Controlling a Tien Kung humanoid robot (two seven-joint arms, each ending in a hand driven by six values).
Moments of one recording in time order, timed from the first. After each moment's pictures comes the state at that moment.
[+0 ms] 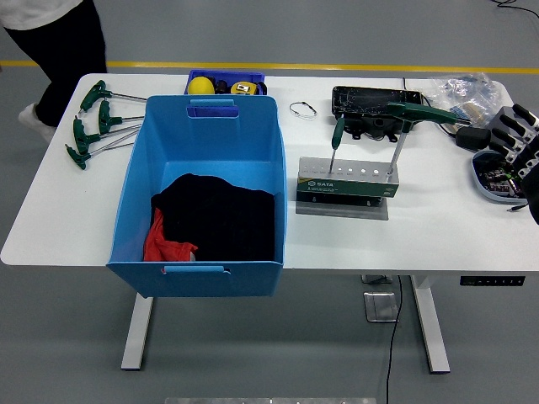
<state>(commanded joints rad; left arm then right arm) 0.05 0.09 -0.65 -0.18 0.18 0.41 0.03 -0.02 -0.27 1.58 1.61 -0.95 0.00 0.02</state>
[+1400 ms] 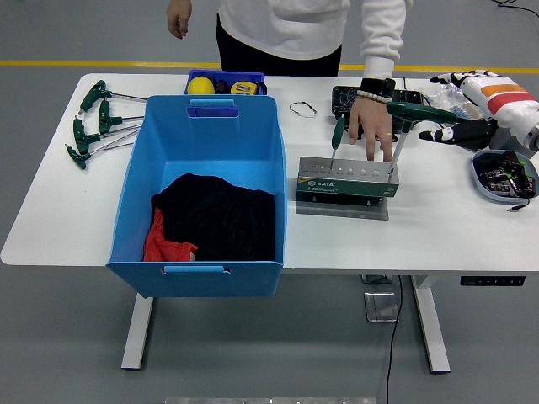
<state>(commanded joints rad) 0.01 0.09 -0.60 -0.18 0.13 0.42 0.03 0.76 -0.50 0.88 1.03 -1.92 0.01 0.07</state>
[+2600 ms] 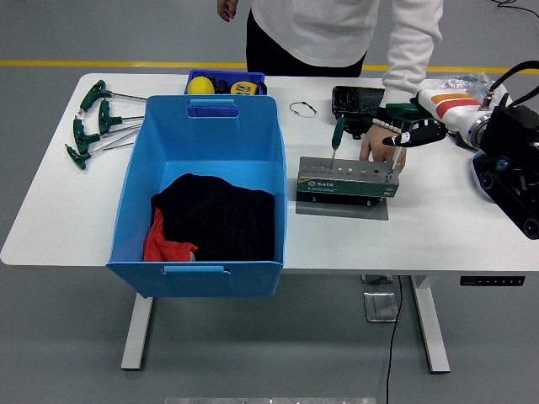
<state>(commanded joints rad) -0.01 0.10 -0.57 -0.18 0.10 0.43 0.02 0.93 -0.31 0.67 0.71 -1.90 -0.02 0.01</state>
